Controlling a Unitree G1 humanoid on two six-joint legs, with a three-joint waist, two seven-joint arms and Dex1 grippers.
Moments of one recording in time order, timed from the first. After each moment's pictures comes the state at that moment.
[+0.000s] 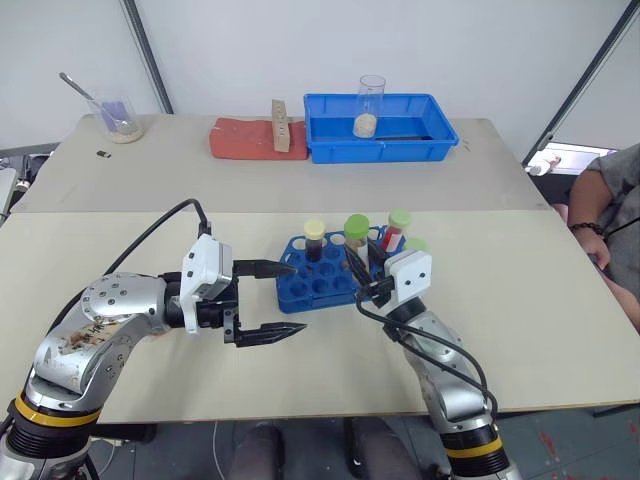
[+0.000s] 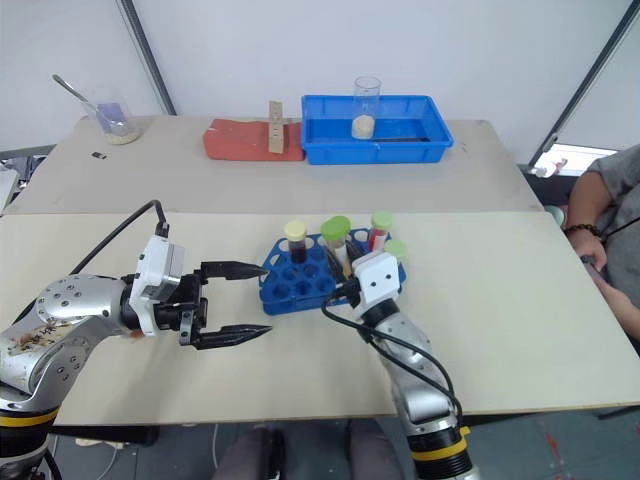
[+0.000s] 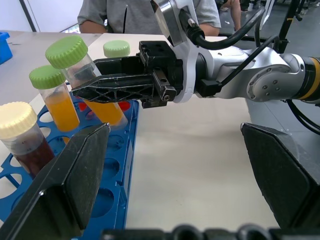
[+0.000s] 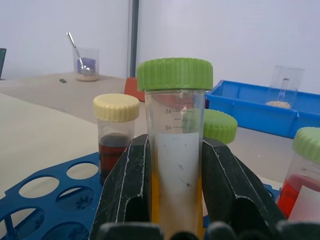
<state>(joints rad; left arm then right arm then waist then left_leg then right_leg) -0.24 0.79 0.06 -0.49 -0.67 0.50 -1.07 -0.15 -0.07 0.18 -0.17 0.04 -0.07 0.23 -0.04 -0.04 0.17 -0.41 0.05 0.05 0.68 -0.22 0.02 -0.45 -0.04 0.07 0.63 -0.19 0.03</state>
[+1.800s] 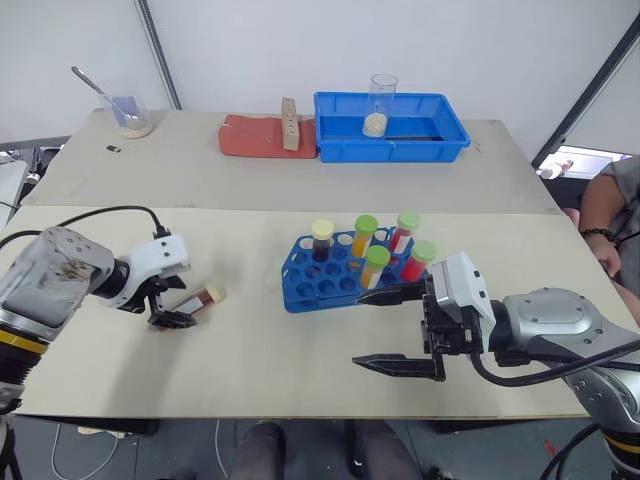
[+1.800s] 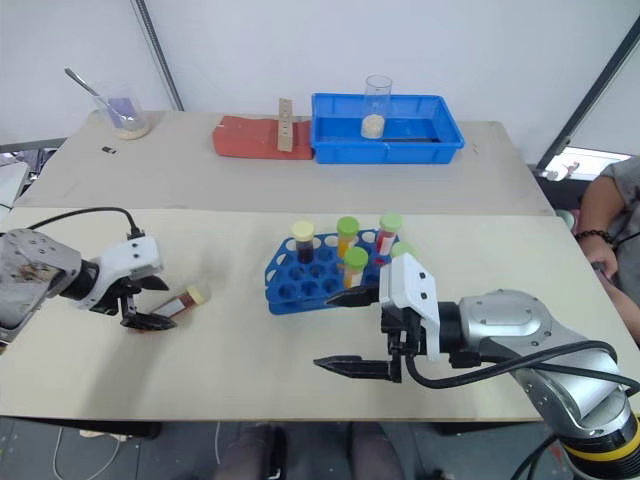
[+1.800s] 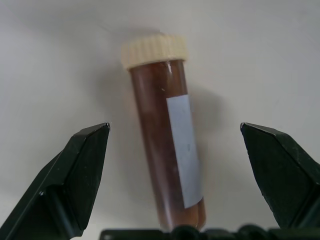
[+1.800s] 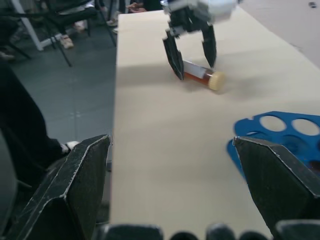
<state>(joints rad) -0.56 1.17 -0.35 0.02 -0.13 0.70 -1.30 -0.26 -0.85 0.02 -0.73 0.82 0.71 0.91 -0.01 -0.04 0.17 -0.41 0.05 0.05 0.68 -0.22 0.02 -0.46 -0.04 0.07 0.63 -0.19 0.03</state>
